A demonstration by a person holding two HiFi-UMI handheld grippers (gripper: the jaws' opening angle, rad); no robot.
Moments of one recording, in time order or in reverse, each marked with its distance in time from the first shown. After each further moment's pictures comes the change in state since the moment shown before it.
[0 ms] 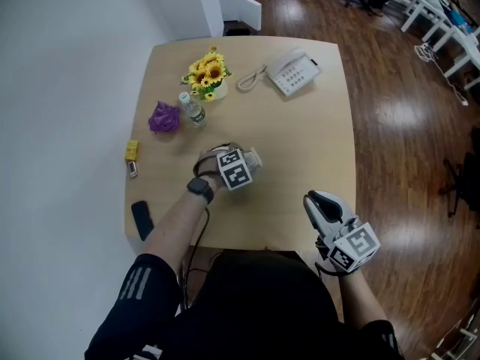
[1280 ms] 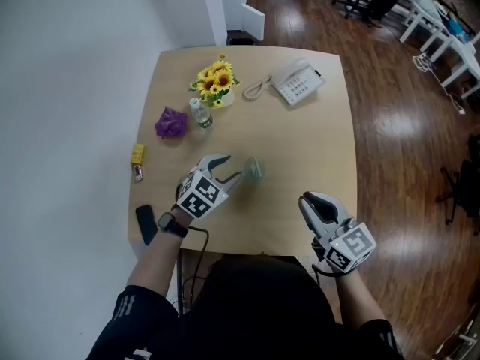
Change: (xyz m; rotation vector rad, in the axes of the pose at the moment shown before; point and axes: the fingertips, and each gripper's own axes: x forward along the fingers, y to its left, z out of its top) left arm -0.153 0.005 -0.007 -0.301 -0.468 0.128; right arm 0.022 0.028 0.015 -0.029 -0.020 0.028
